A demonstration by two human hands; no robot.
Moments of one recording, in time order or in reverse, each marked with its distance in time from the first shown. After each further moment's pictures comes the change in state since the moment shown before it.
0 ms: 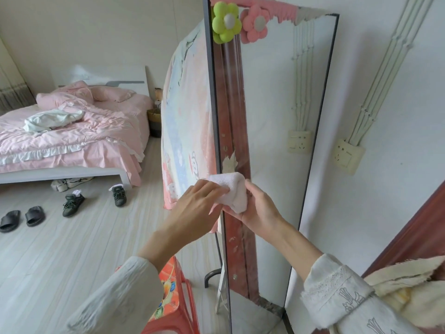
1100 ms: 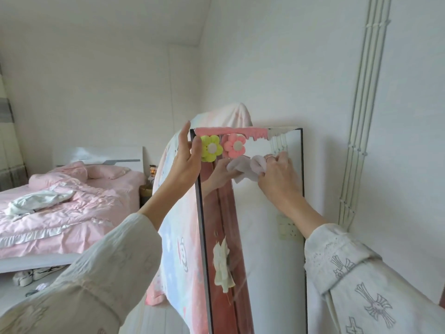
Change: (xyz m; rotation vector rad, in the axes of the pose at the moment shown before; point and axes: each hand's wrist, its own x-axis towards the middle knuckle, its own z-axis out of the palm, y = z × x) left_hand 0.234 -0.031 -0.123 -0.797 0.418 -0.218; right_hand 0.052 -0.228 0.049 -1.754 0.857 -0.936
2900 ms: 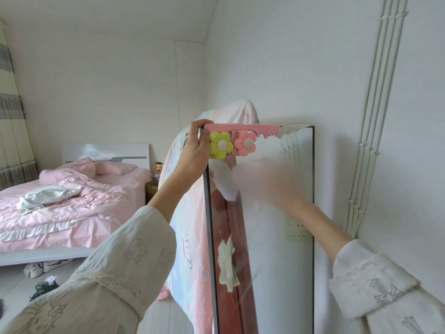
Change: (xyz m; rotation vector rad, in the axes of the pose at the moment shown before) left_hand 0.012 0.011 0.005 -0.011 0.034 -0.054; right_hand -0.013 -0.013 -0.015 0.692 -0.235 -0.045
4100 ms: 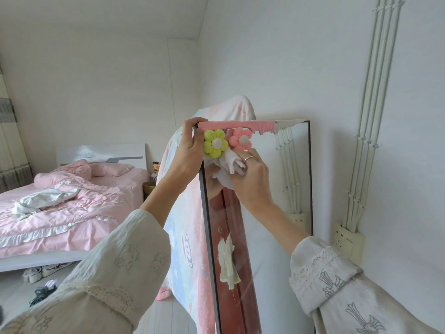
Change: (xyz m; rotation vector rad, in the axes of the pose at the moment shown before) left_hand 0.000 -0.005 -0.005 -0.042 -0.053 -0.008; right_hand 0.006 -0.013 0.055 0.020 0.359 -0.216
